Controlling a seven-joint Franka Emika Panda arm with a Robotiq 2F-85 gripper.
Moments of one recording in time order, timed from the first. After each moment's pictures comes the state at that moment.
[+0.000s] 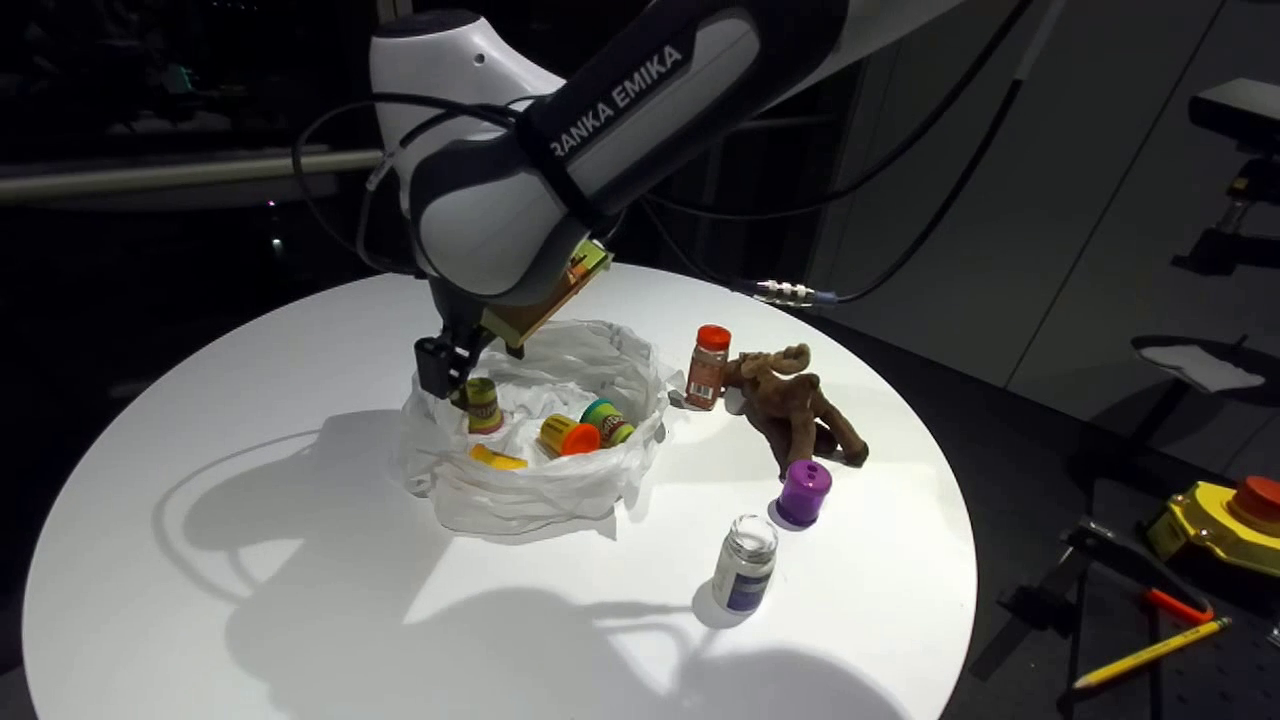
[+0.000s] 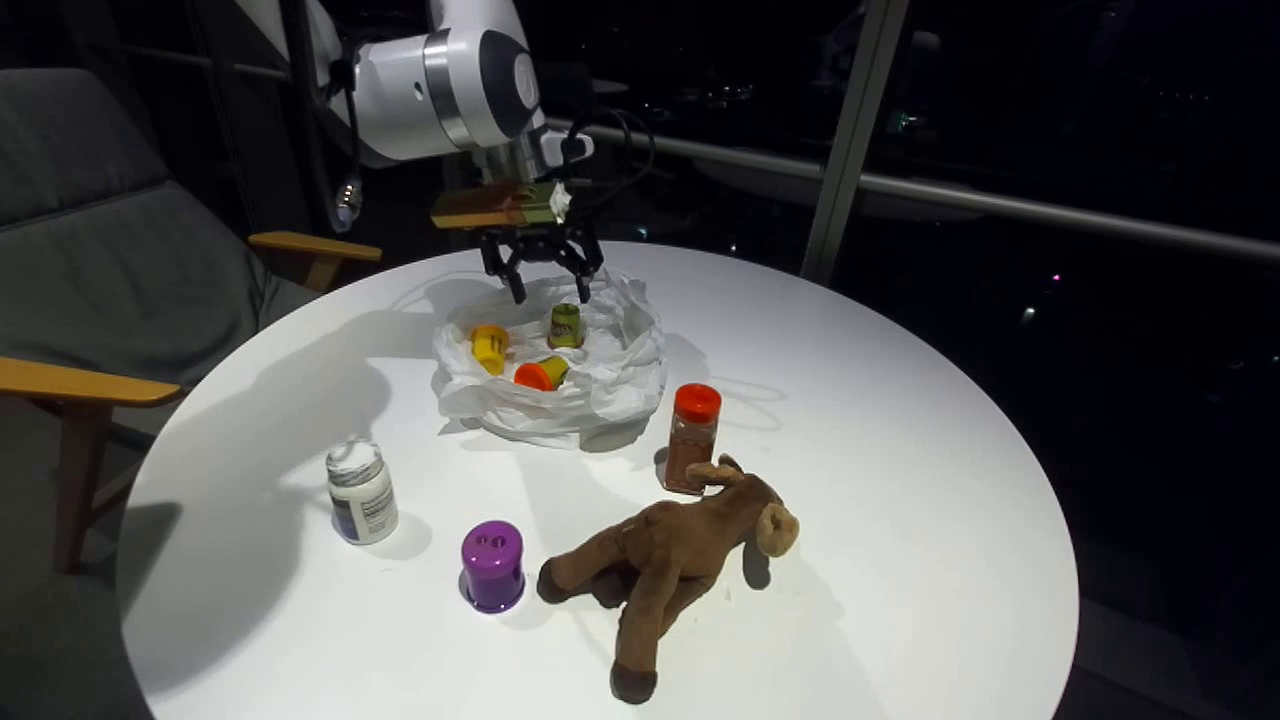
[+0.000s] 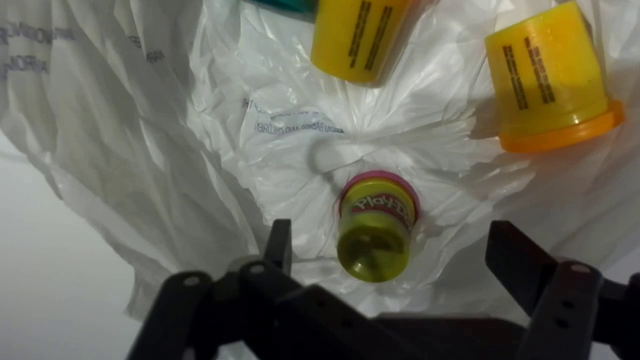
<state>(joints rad) 0.27 1.01 -0.01 -1.22 -0.30 2.34 0.19</state>
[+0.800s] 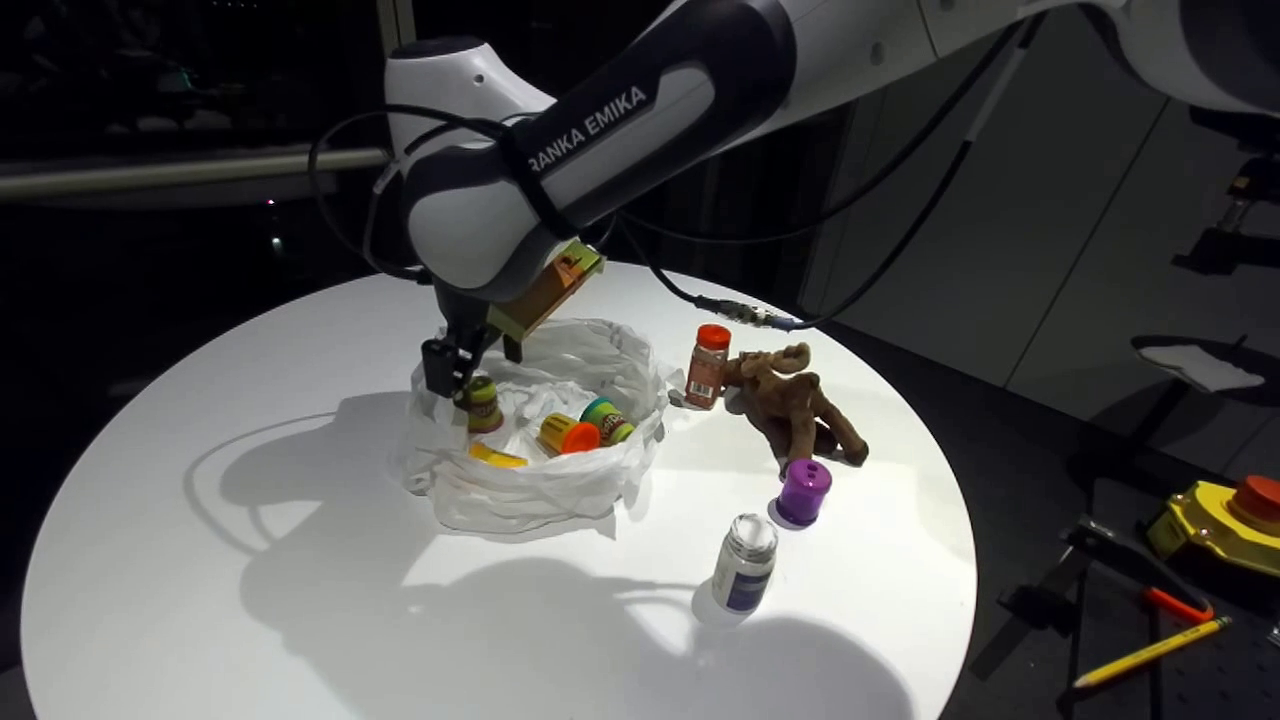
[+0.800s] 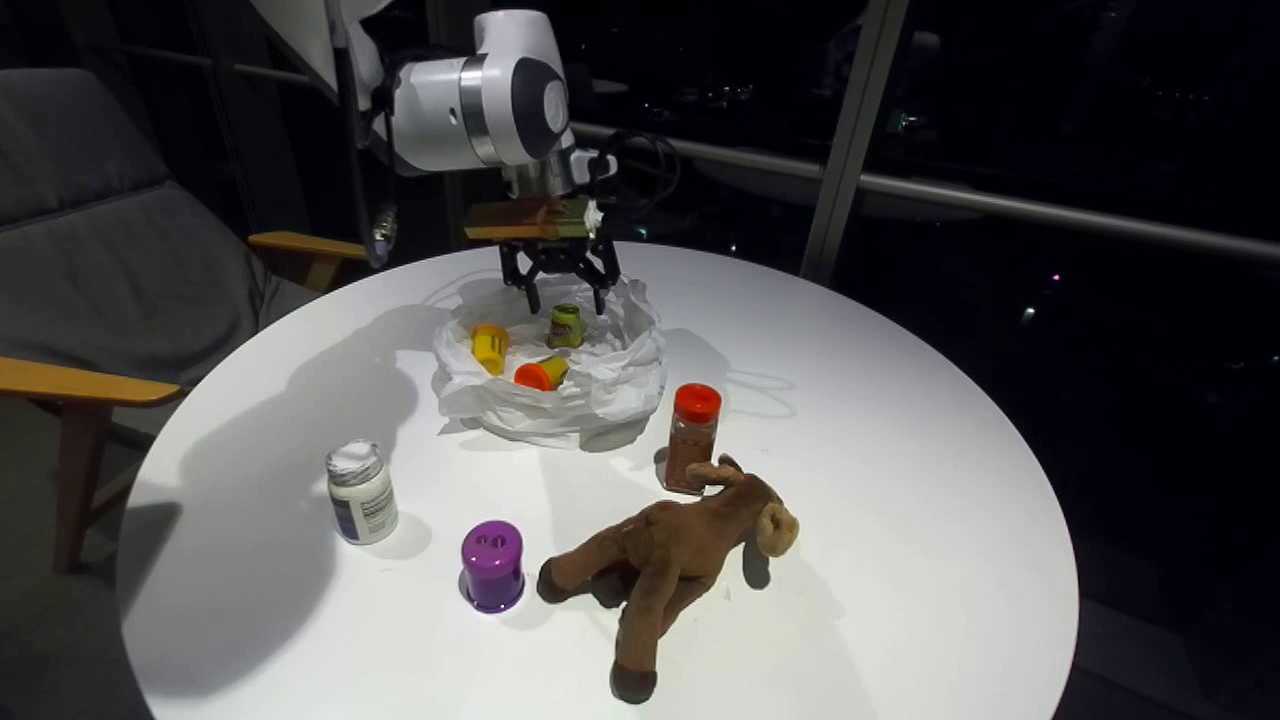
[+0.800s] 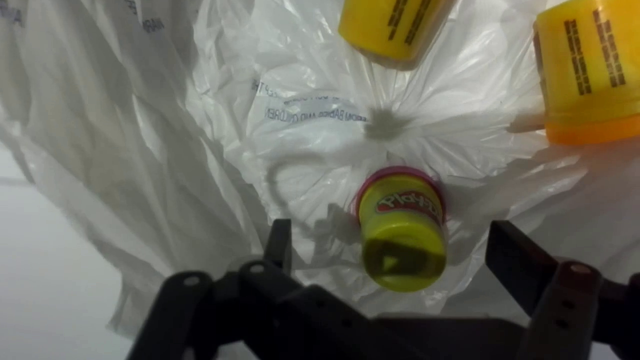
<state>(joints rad) 0.23 1.14 -0.01 -1.02 -0.23 2.25 0.06</state>
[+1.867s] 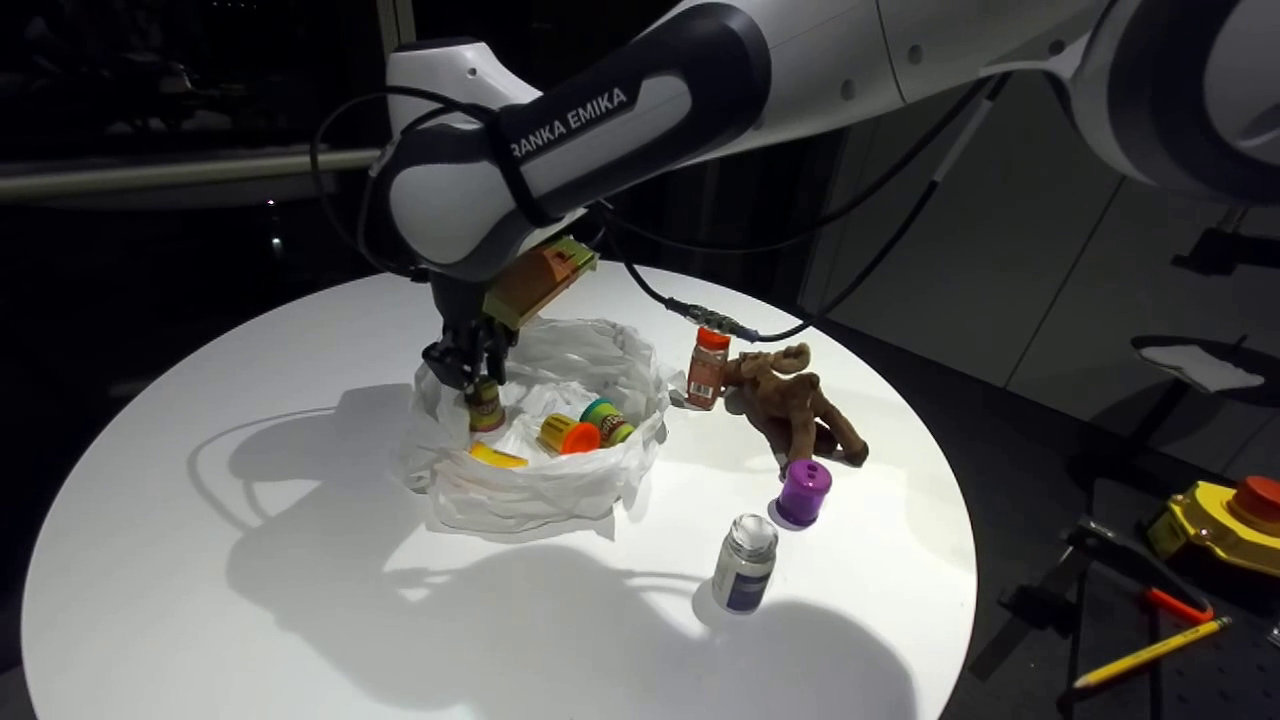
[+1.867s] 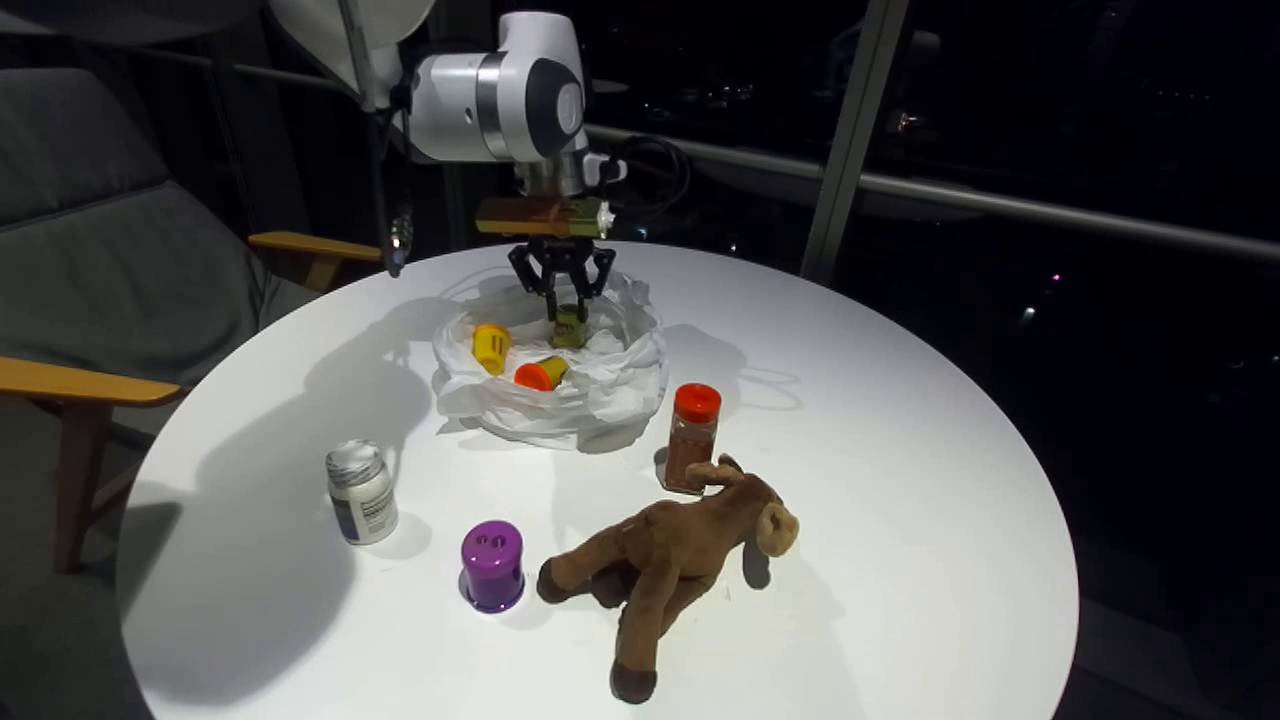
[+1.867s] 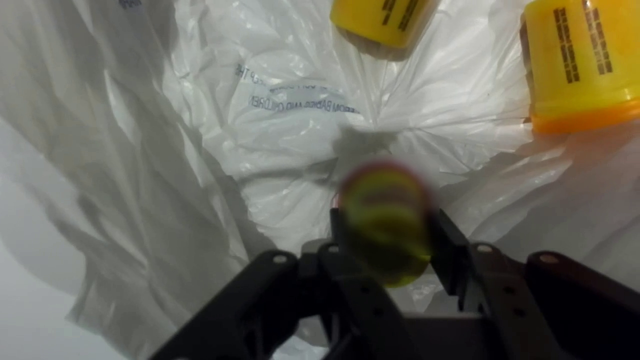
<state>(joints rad) 0.21 1.24 0.02 -0.83 -0.17 2.12 -0.02</state>
